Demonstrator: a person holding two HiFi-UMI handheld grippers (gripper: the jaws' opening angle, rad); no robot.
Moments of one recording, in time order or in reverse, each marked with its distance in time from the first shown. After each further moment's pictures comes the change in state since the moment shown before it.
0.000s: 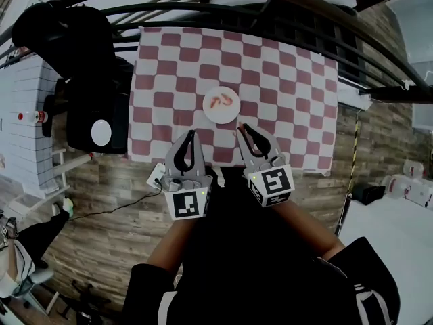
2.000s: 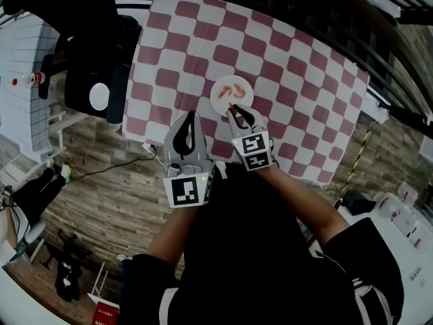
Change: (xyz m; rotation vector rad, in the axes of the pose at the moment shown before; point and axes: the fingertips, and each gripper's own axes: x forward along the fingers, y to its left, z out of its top) left arm 0.069 0.028 -0.036 -0.050 0.064 0.203; right arm 0.143 -0.025 -0.143 -0.088 0.347 0.203
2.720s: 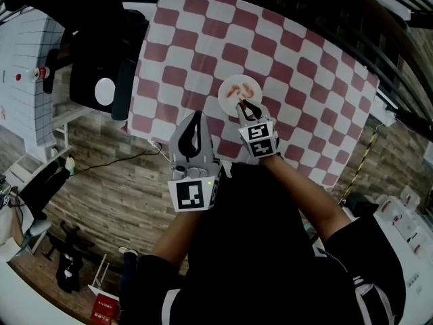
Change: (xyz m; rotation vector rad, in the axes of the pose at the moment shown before) left arm 0.005 0.003 0.004 -0.007 0.003 0.014; right arm 0.042 -0.022 -0.038 -0.002 0.114 -0.008
